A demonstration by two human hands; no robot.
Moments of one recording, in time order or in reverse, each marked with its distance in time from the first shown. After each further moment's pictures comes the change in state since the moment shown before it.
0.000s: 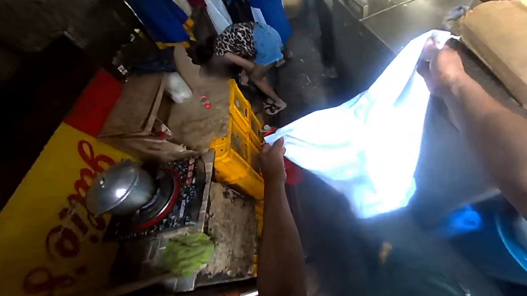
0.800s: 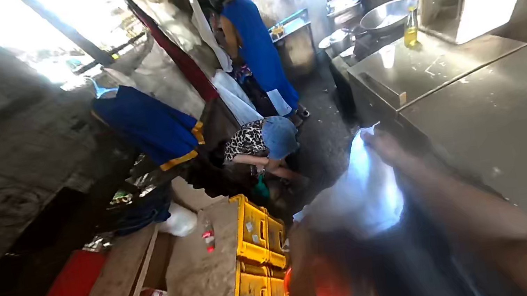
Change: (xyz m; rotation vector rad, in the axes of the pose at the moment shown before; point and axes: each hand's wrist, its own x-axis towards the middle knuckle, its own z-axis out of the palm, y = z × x) left_hand 0.498 -0.047 0.282 0.121 -0.036 -0.265; right_hand 0.545 0.170 0.274 -0.236 -0.306 0.176
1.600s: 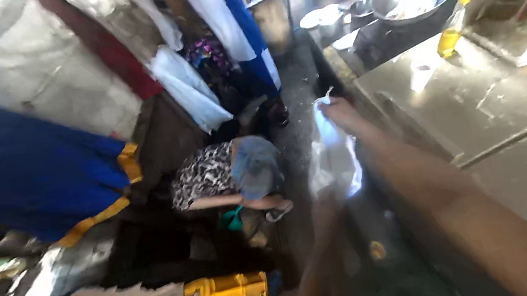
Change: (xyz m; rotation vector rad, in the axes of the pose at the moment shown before) left_hand 0.371 0.118 0.266 -0.125 -0.217 -0.135; right_hand 0.500 -0.076 0.097 -0.142 -0.018 -0.050
